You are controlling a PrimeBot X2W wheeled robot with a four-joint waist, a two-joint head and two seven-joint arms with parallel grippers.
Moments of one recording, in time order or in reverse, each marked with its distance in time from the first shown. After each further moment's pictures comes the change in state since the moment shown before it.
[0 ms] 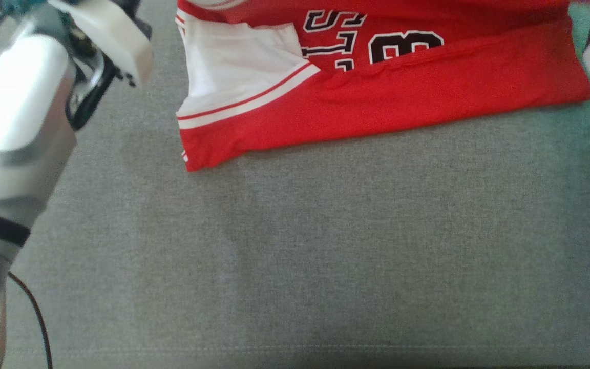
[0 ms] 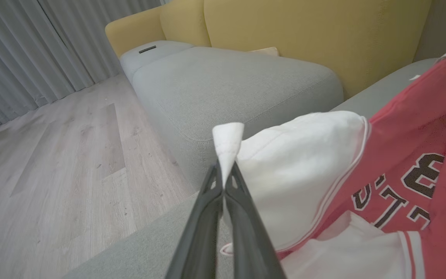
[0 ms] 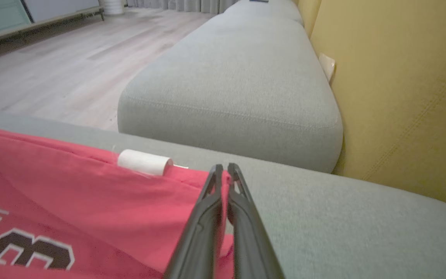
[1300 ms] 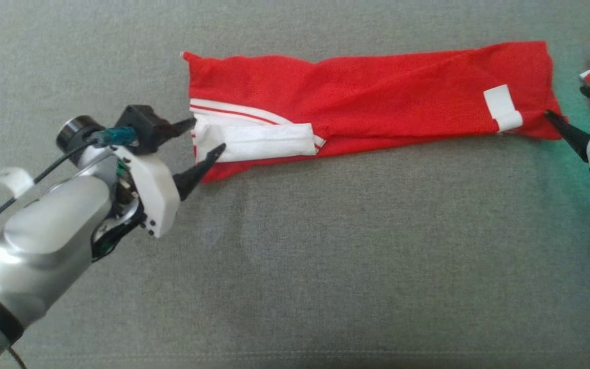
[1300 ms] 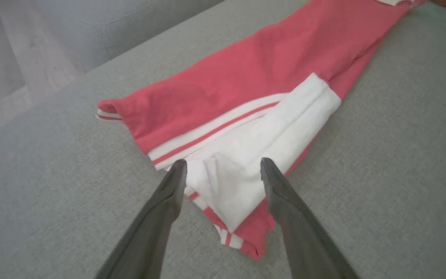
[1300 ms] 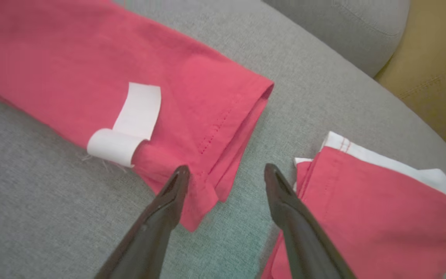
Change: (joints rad) left arm 0.218 0.154 -0.421 -0.184 -0.287 -0.030 0.113; right arm 0.105 -0.310 0.572 -0.255 0.178 0.000 0.266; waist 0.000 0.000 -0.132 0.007
